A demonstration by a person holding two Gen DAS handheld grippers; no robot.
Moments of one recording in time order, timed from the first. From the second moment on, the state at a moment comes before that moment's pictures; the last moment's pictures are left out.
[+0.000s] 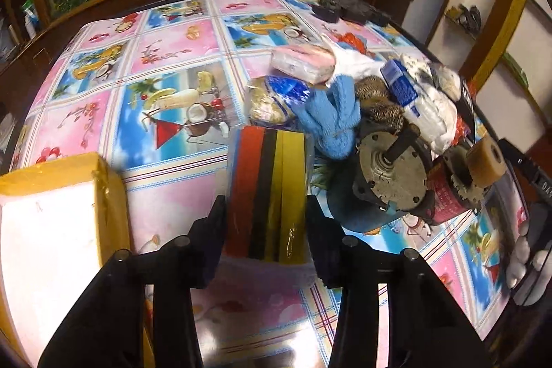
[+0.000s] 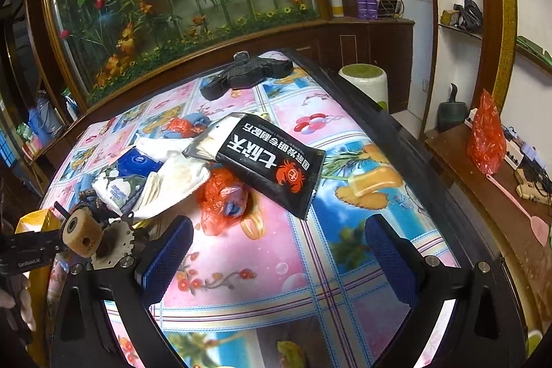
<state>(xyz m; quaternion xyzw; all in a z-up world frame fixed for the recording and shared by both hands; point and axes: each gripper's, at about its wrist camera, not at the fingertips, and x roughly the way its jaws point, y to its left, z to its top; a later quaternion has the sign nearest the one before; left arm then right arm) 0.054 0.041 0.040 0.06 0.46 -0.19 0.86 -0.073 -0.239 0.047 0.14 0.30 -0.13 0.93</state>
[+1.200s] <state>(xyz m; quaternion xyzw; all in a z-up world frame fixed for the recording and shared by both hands) -0.080 0.112 0.072 -0.11 0.40 -0.24 0.88 0.034 -0.279 0.061 0.09 0.43 0.02 0.90</state>
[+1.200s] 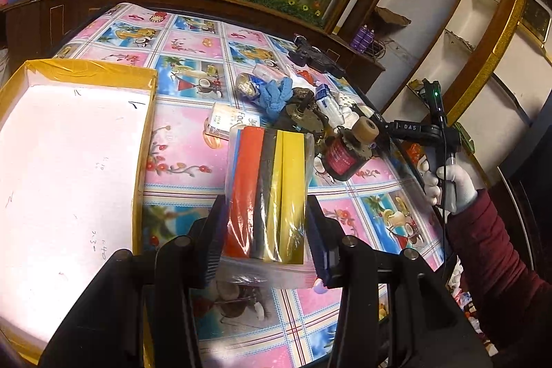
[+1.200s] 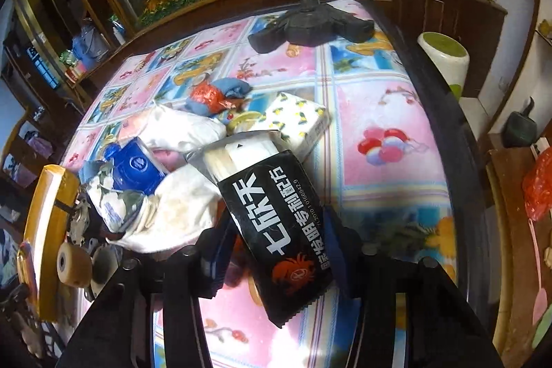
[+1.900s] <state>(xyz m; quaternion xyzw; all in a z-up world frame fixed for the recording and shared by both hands) -0.033 0.254 0.107 -0.15 0.41 -0.11 0.90 -0.024 -0.048 0.168 0.13 0.42 0.23 0.87</state>
